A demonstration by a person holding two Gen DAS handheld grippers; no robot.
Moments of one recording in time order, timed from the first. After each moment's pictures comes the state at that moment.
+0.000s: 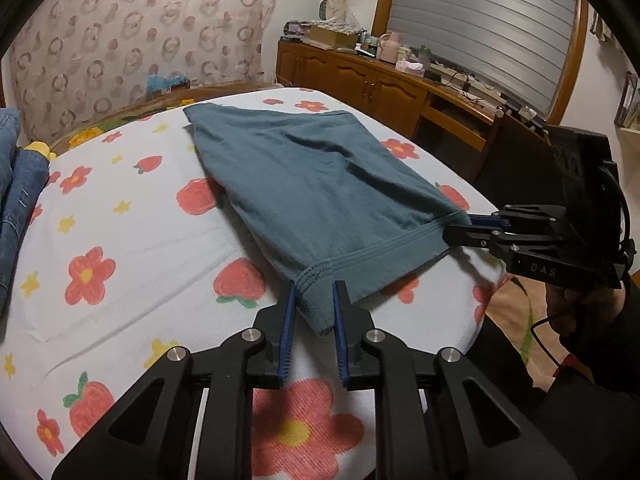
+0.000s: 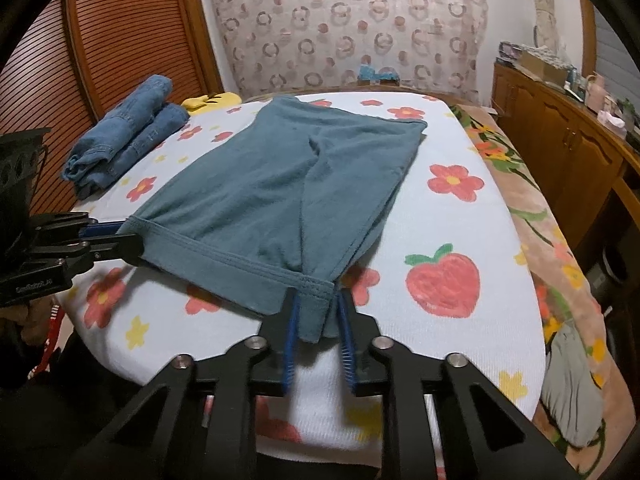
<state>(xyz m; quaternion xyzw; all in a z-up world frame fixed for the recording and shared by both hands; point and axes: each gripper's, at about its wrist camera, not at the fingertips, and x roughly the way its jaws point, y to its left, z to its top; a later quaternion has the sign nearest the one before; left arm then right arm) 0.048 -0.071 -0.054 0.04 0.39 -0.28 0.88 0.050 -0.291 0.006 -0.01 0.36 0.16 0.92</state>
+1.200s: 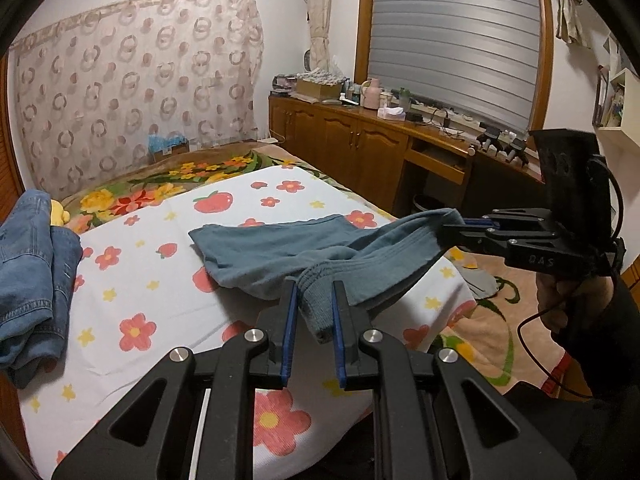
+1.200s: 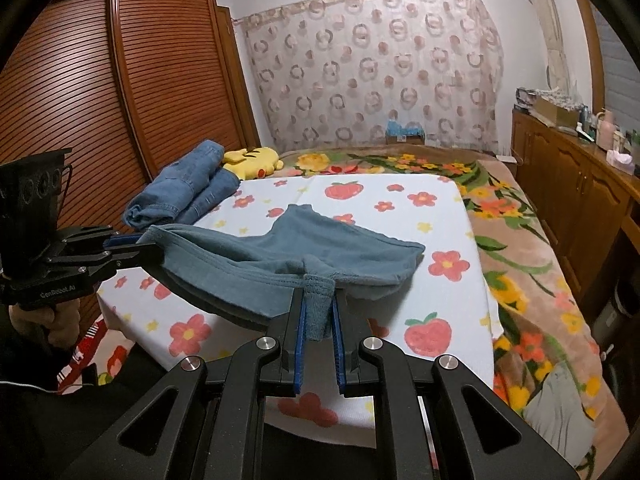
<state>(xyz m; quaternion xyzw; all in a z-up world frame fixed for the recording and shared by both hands) 0.006 -0.070 0.034 0.06 0.30 -0.29 0.91 -0.011 -0.312 0.058 0.01 0.27 0.20 0.94</state>
